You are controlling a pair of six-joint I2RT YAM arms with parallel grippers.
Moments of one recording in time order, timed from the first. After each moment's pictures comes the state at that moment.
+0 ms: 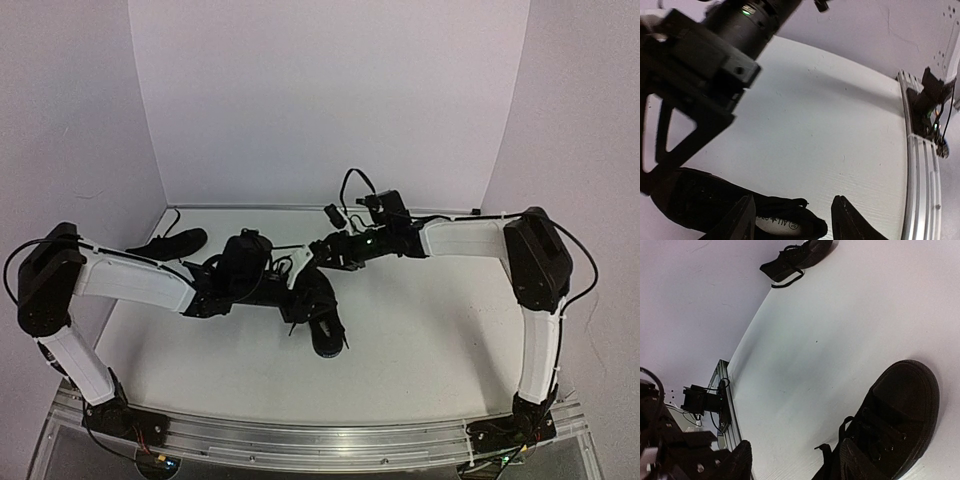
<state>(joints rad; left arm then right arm) -0.94 1.64 0.92 0.32 0.33 -0.02 0.63 2.04 1.47 -0.04 -0.76 0.45</state>
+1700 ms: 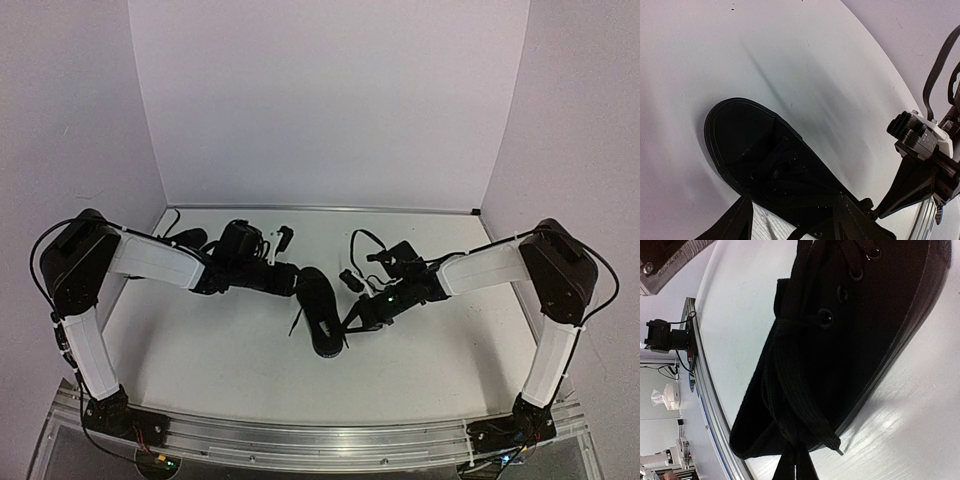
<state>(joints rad) -0.72 1.82 1.01 0.23 0.32 -0.40 0.69 1.88 1.03 -0.12 -0.72 0.33</state>
